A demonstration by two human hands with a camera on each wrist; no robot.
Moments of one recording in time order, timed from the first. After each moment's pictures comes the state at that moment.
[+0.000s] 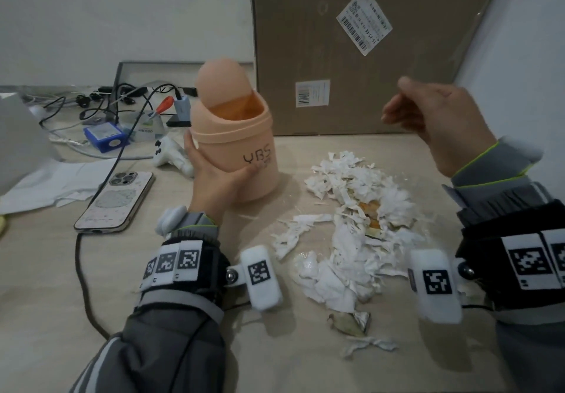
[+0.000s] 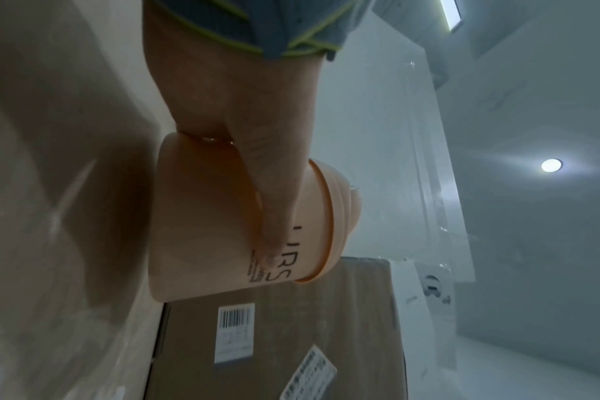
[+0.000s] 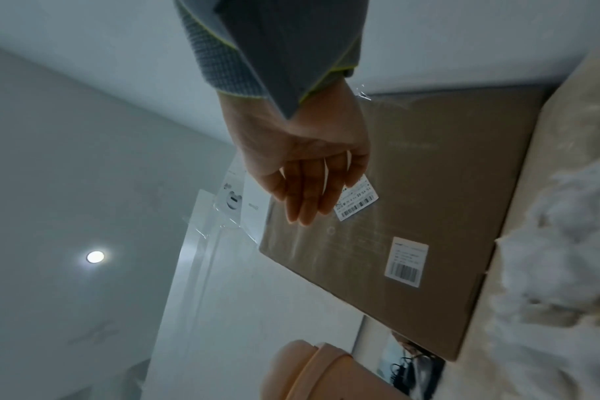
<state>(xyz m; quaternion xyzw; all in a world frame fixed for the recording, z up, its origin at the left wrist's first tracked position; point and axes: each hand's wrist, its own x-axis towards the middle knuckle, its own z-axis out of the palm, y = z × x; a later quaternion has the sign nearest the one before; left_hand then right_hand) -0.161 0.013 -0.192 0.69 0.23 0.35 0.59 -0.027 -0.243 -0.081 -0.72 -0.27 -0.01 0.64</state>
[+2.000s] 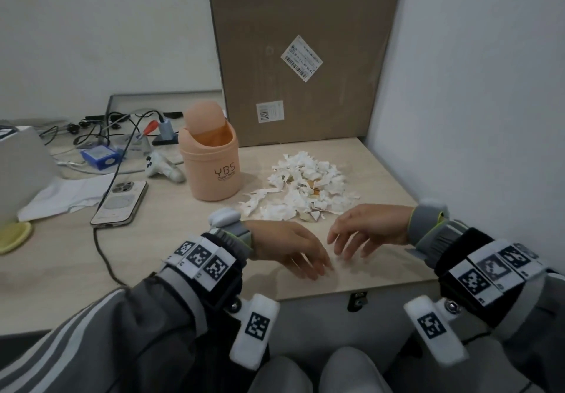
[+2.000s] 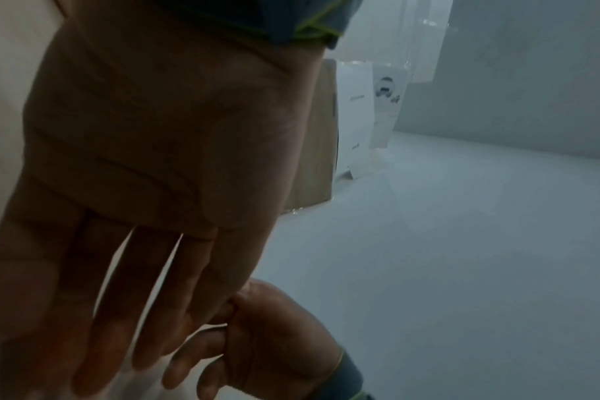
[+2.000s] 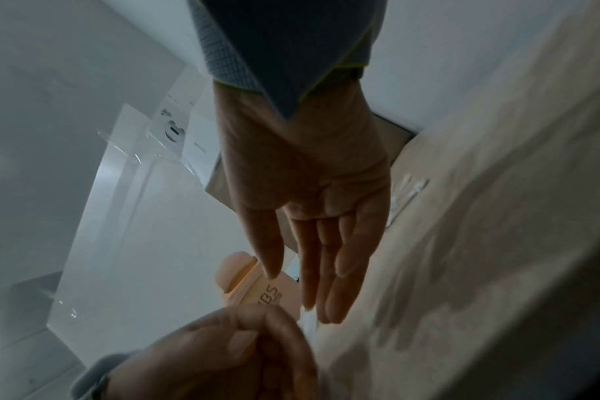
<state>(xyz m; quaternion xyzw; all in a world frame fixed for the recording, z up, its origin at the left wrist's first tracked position) -0.218 -0.156 -0.154 0.80 -0.02 -0.32 0.51 -0.126 -0.346 -0.135 -0.79 -0.24 0.44 0.36</state>
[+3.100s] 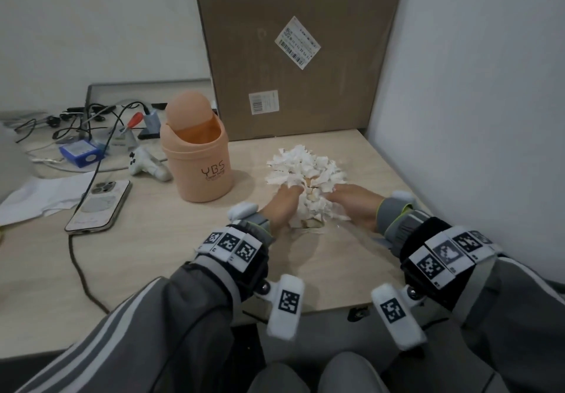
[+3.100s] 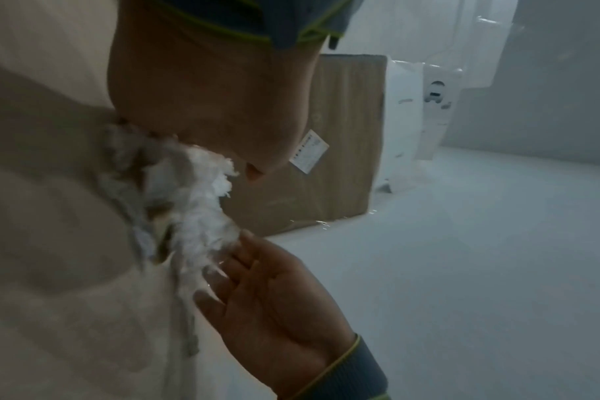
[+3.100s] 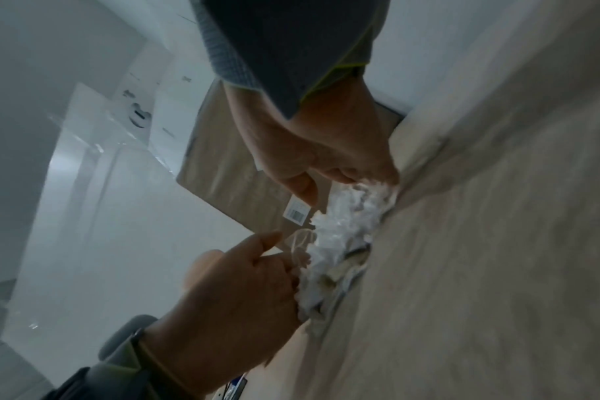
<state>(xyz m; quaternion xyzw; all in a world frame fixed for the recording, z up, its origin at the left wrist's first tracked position) -0.141 -0.157 -0.179 0.77 0.24 -0.02 0.59 -0.072 -0.299 -0.163 -0.85 -0.11 0.27 0.44</state>
